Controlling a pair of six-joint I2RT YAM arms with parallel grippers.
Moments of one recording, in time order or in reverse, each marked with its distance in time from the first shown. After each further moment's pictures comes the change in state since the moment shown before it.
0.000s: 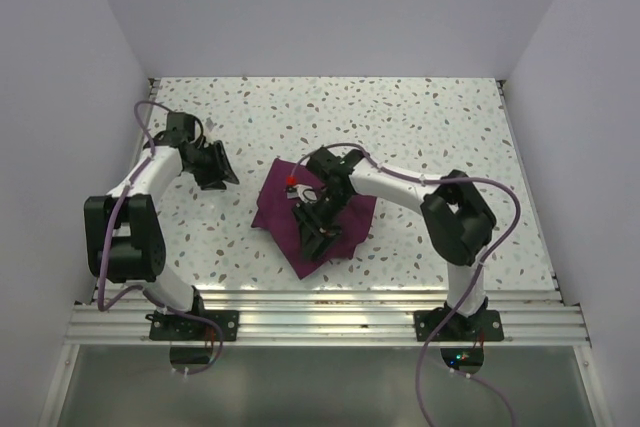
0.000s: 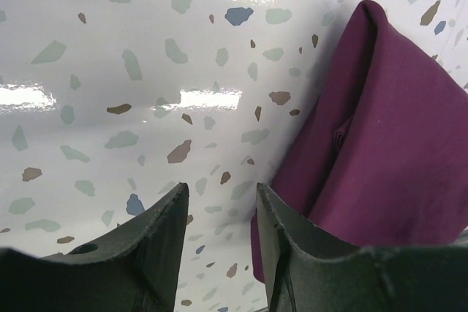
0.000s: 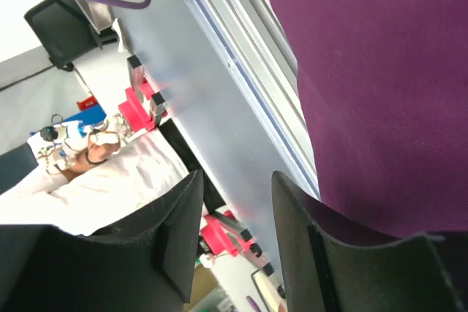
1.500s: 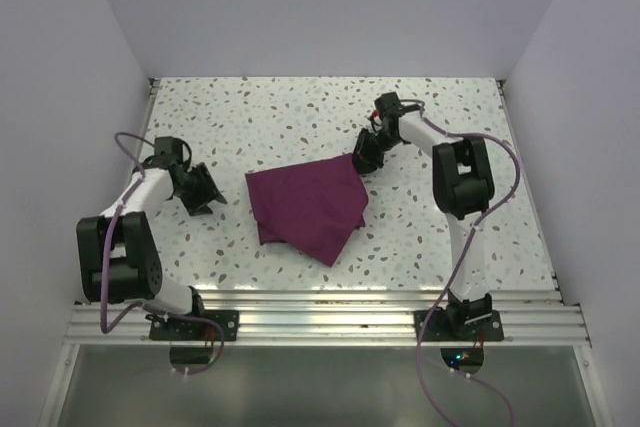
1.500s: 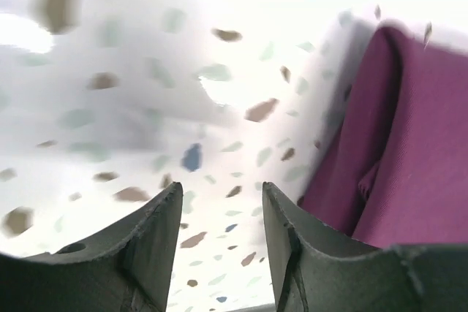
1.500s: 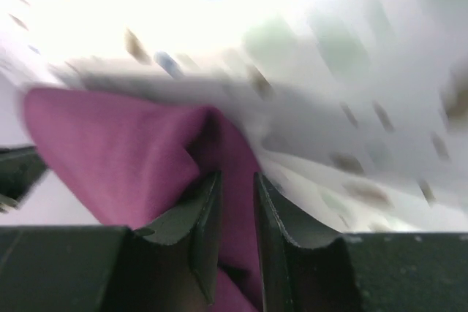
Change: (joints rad) left arm 0.051 -0.087 -0.214 0.034 -0.060 -0.132; right arm -0.512 0.283 0.252 0.152 0.359 0.353
